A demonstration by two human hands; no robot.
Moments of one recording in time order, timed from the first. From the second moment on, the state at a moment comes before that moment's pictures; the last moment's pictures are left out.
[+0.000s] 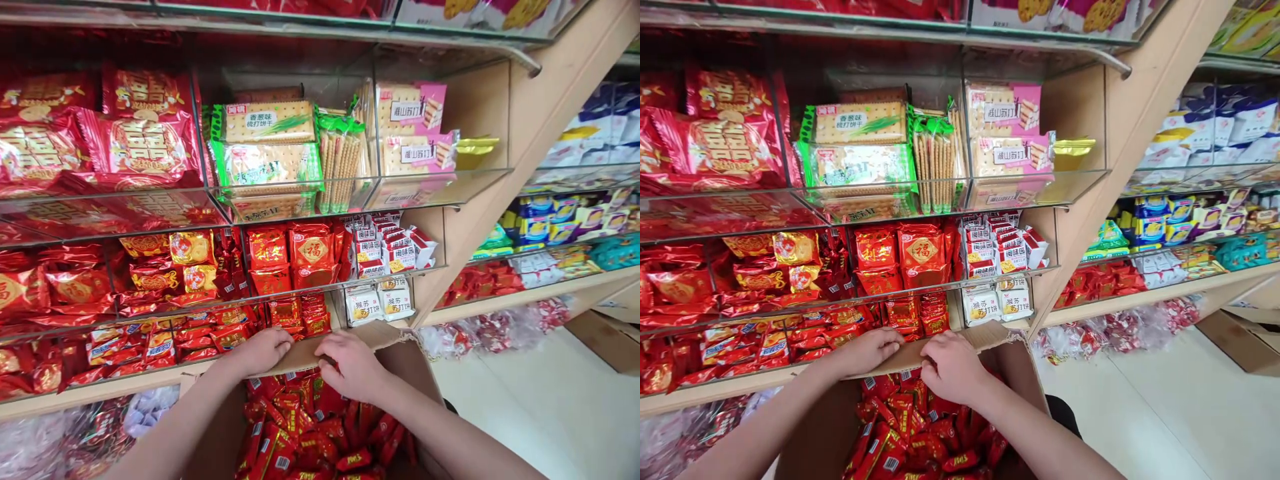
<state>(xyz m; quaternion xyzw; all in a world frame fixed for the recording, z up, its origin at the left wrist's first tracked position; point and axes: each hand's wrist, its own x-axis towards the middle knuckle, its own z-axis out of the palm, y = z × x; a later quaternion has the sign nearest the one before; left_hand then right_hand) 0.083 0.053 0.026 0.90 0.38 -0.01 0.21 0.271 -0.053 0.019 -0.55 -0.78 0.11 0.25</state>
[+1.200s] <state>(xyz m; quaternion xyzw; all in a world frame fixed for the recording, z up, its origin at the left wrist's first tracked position) 0.115 0.092 0.008 0.88 0.43 -0.17 -0.05 0.269 -0.060 -0.005 -0.55 -0.79 -0.03 0.25</state>
